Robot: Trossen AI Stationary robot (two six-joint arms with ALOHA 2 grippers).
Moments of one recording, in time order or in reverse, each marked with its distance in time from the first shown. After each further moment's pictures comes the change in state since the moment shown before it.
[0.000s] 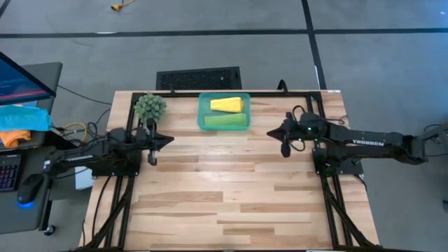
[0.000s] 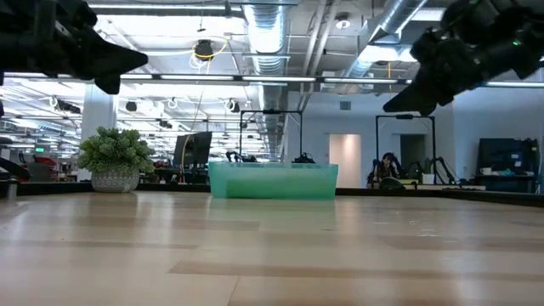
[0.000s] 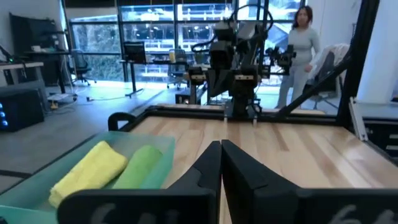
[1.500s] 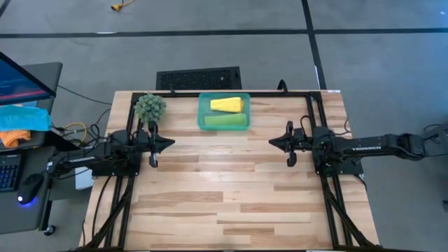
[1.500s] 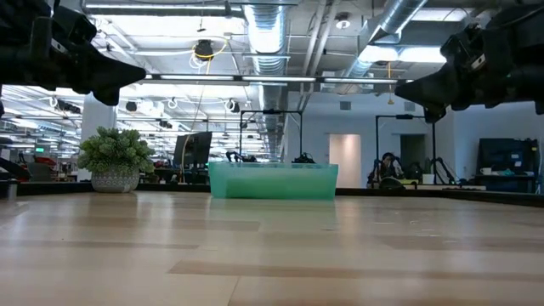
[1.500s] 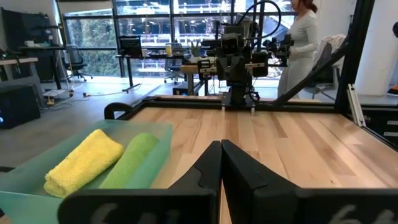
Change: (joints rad) left arm -0.001 -0.079 -0.074 -0.035 0.015 0.014; right arm 0.146 -0.100 -0.337 0.626 0.015 0.113
